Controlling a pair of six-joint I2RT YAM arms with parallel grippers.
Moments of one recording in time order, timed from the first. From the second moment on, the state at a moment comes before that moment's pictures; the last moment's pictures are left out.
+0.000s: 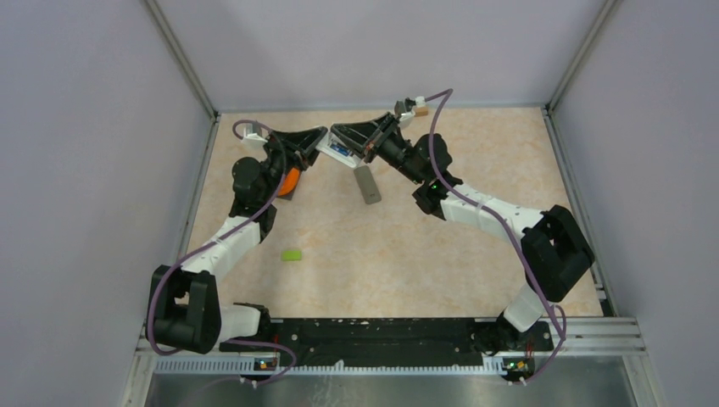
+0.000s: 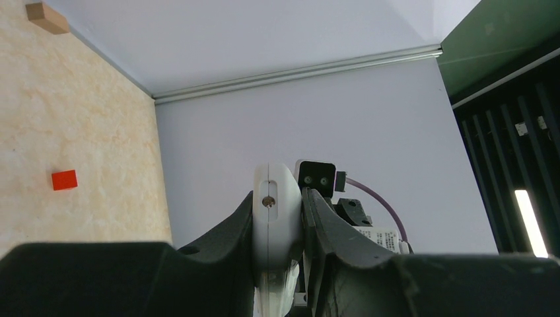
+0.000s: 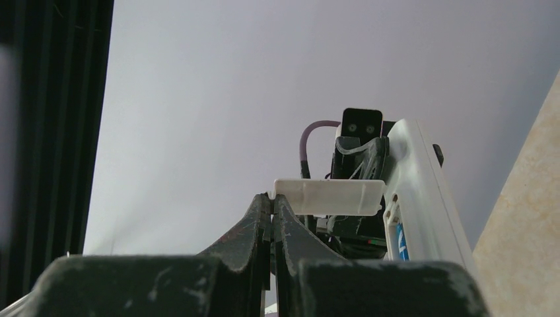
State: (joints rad) left arm -0.20 1.28 0.72 0.81 0.36 -1.57; right arm 0.74 1.64 1.17 0.81 -0.21 1.51
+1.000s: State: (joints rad) left arm -0.20 1.28 0.72 0.77 0.34 -1.57; right arm 0.74 1.64 1.15 0.84 -0.21 1.52
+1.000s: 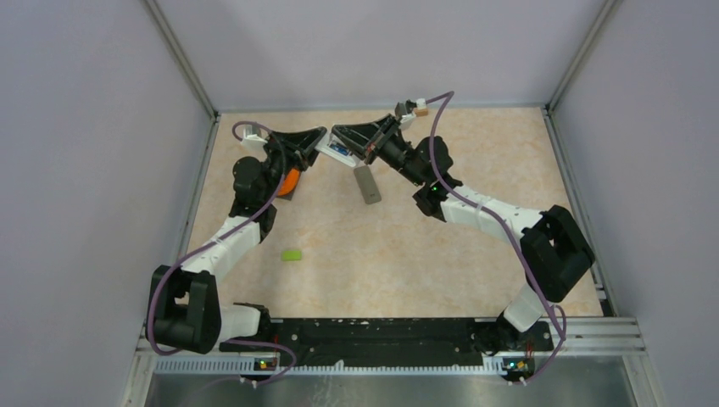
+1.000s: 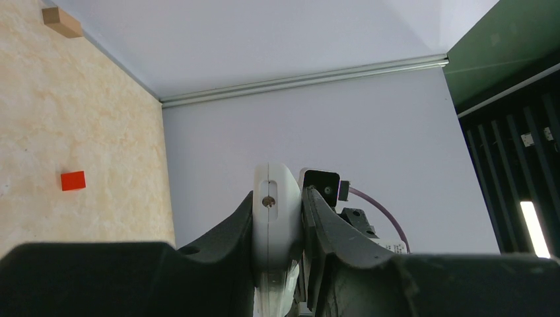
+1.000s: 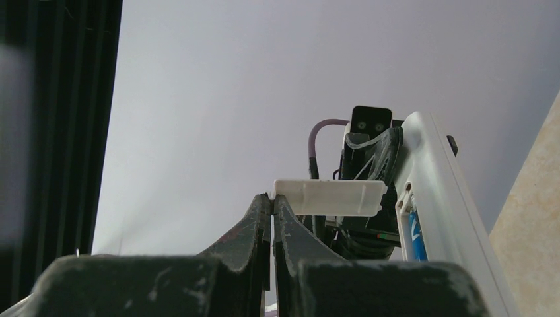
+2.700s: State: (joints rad) left arm -0.20 1.28 0.72 0.77 0.34 -1.54; right arm 0.74 1.65 1.14 0.83 -0.22 1.58
